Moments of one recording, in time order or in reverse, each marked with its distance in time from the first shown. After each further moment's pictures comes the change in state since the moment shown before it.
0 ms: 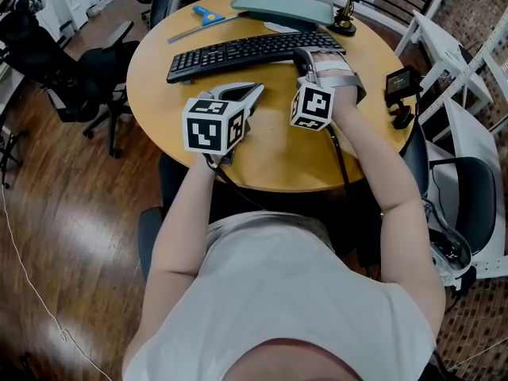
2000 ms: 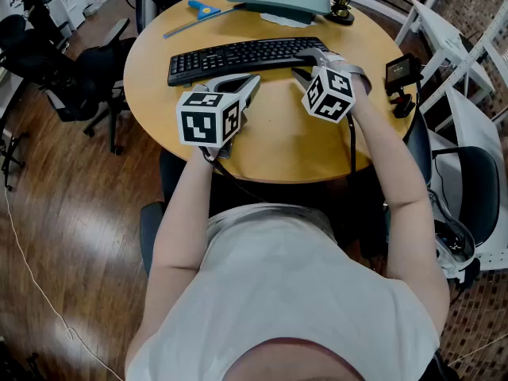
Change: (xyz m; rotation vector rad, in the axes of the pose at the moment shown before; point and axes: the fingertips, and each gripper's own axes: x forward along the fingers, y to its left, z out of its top) left arm 0.000 -0.002 -0.002 -0.012 0.002 0.005; right arm -0.025 0.044 -0.002 0.311 -0.178 0.408
